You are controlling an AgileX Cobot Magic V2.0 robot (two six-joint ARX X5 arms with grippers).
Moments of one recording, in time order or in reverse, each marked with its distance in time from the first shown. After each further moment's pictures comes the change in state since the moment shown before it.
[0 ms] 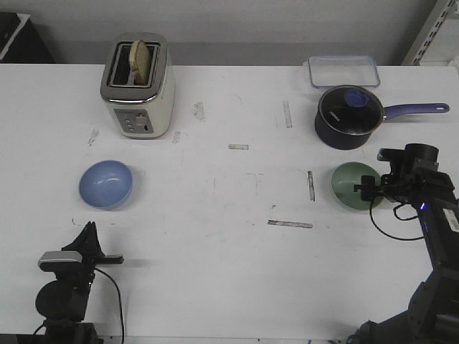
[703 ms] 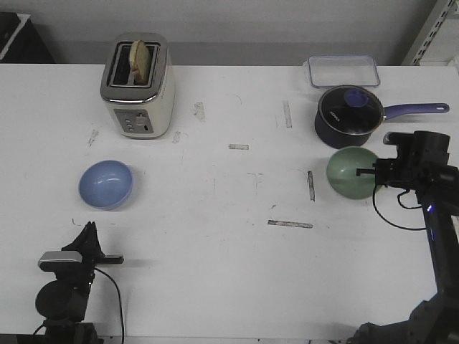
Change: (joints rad) left arm 0.000 0.000 0.000 0.000 0.000 0.000; right arm 0.045 -0.108 0.135 -0.014 -0.082 0.045
